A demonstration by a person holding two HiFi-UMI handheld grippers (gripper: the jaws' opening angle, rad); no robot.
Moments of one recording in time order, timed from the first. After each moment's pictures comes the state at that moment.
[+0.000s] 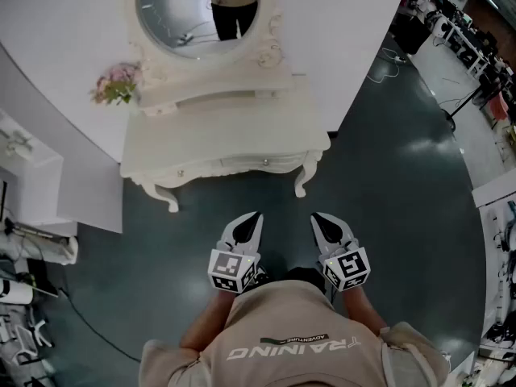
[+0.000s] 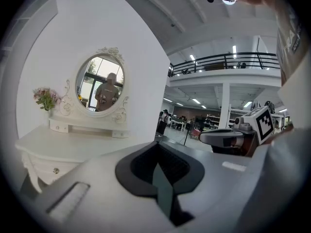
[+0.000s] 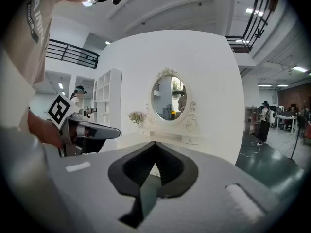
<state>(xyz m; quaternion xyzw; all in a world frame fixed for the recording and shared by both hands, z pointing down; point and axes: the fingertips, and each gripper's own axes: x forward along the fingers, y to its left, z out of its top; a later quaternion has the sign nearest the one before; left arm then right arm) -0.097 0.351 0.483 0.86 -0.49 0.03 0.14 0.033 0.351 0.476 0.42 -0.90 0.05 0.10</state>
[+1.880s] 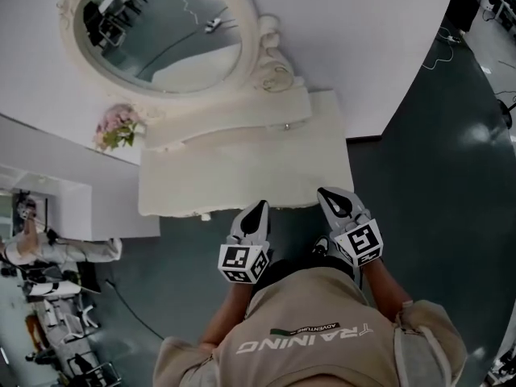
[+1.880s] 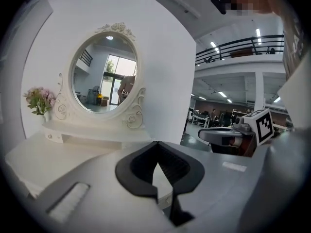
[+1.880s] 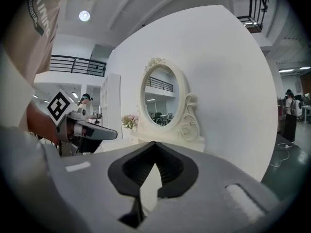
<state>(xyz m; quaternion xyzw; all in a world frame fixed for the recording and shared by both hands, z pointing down) -0.082 0.063 0.482 0.78 -0.59 0.06 0.17 0.046 0.026 0.479 0.31 -0.95 0.06 0.07</state>
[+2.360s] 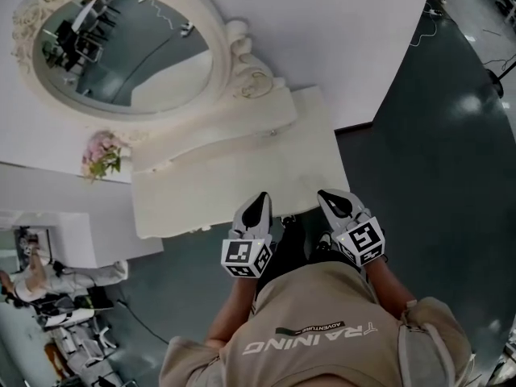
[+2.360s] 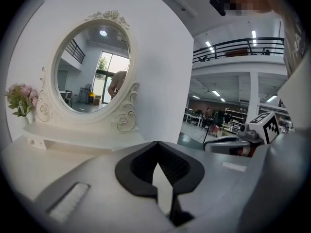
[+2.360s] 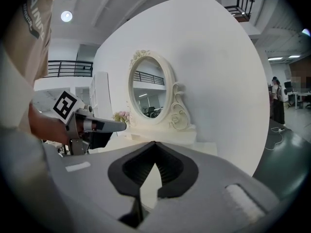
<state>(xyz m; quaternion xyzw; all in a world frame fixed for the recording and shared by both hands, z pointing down) -0.068 -0.007 0.493 0.81 -0.56 0.07 0.16 0.059 -0.006 0.516 0.34 -0.93 0.13 0.09</state>
